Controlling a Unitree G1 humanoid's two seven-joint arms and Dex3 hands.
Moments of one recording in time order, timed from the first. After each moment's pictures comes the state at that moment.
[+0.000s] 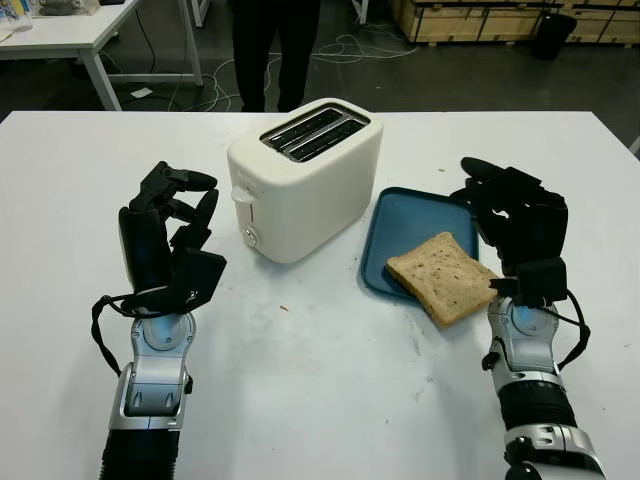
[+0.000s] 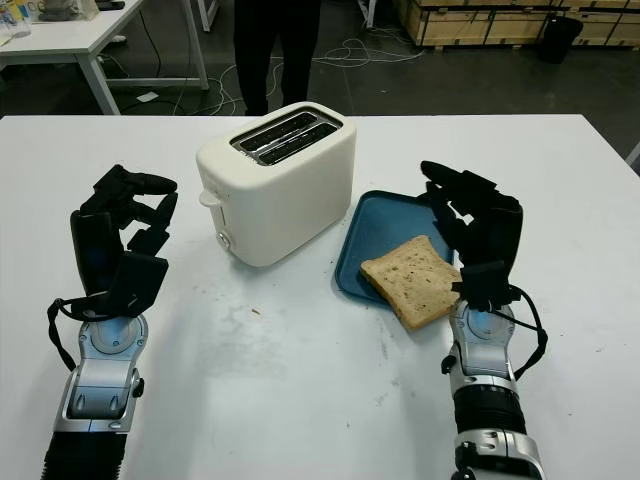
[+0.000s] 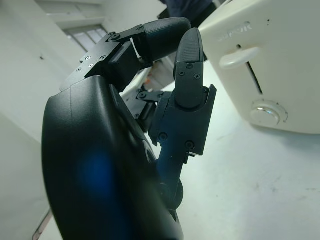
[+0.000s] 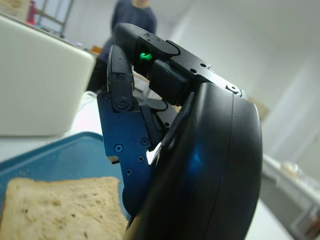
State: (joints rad) left arm -0.14 0.07 0.07 -0.08 0.35 -0.14 0.35; right arm -0.27 -0.28 -0.19 0.43 -0.12 -0.77 -0.02
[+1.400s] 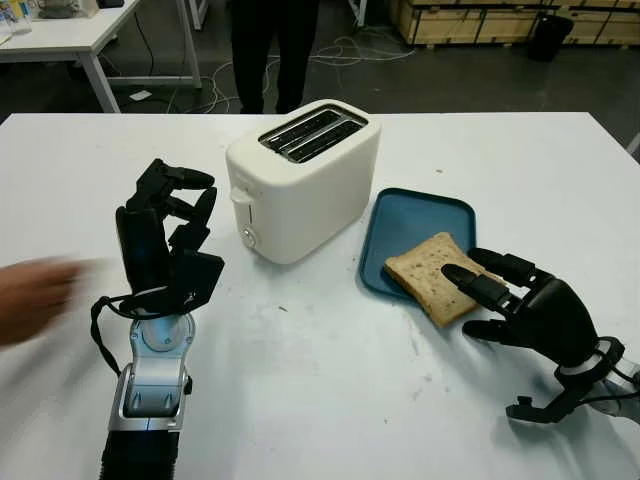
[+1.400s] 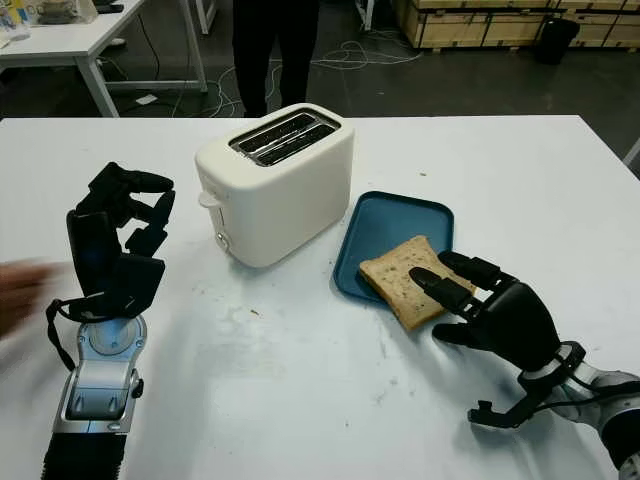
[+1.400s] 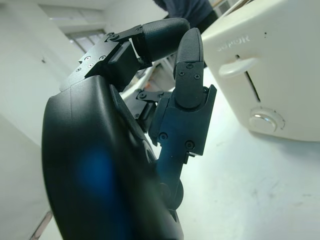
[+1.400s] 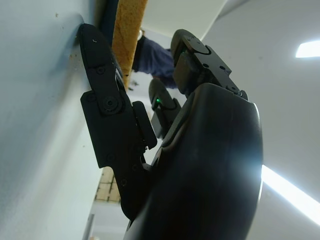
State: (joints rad) left arm -0.14 0.07 0.07 -0.09 0.34 -0.15 0.35; right arm -0.29 -0.84 0.45 0.80 -1.15 -0.71 -1.13
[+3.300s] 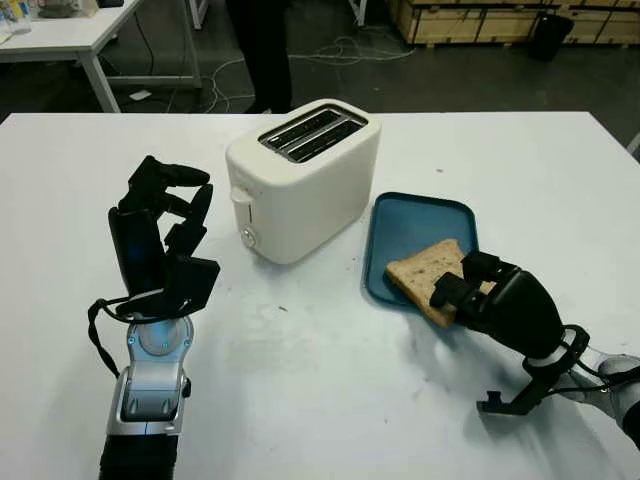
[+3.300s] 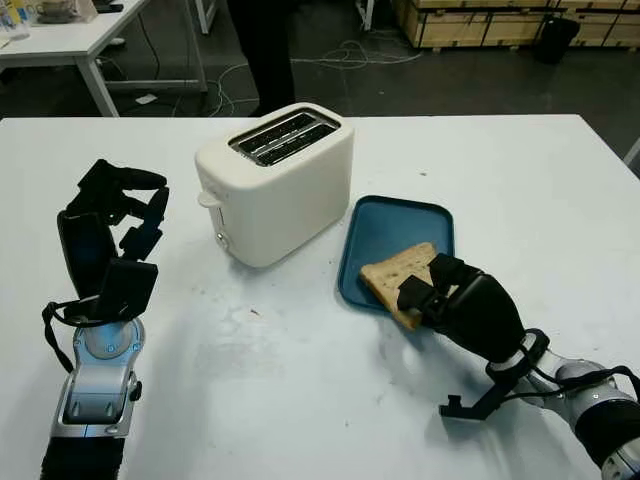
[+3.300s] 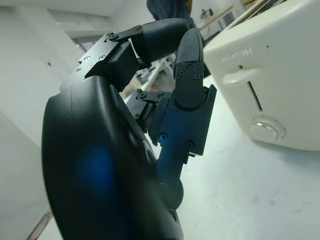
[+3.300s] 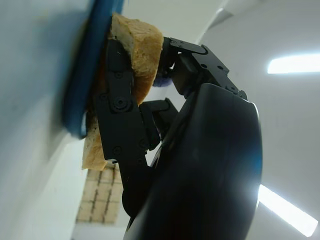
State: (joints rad) left arm -0.12 0.07 0.07 -0.11 0.33 -0.19 0.37; right arm -0.31 -0.84 0.53 0.59 -1.08 -0.63 -1.10
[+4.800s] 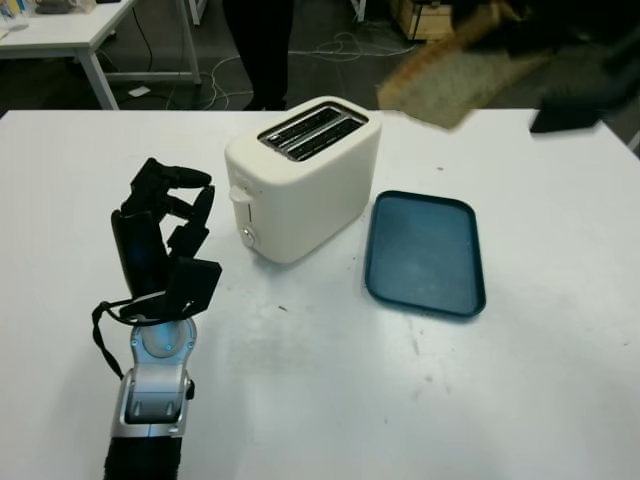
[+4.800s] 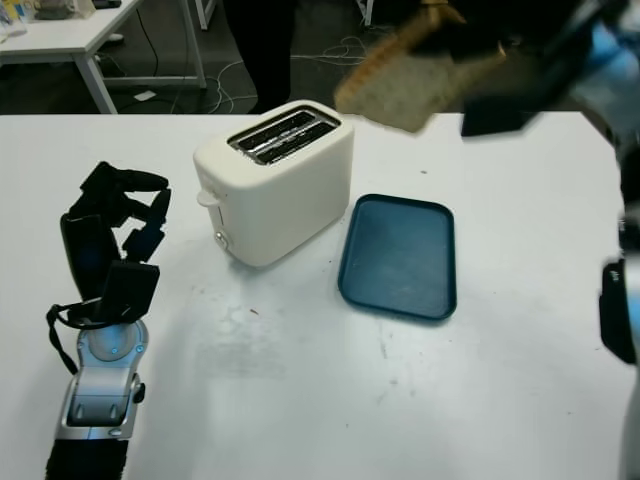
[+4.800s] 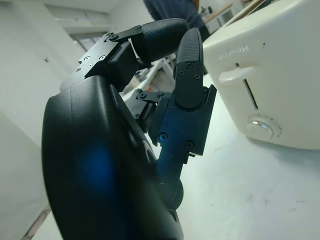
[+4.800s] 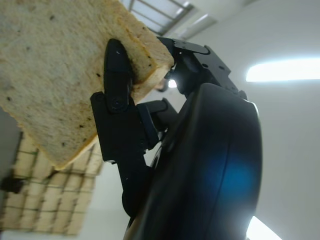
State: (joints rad) left arm -0.12 0.05 0.07 -0.11 0.33 -0.19 0.37; right arm -1.43 -0.73 0.35 0.96 -0.71 -0.84 0.02
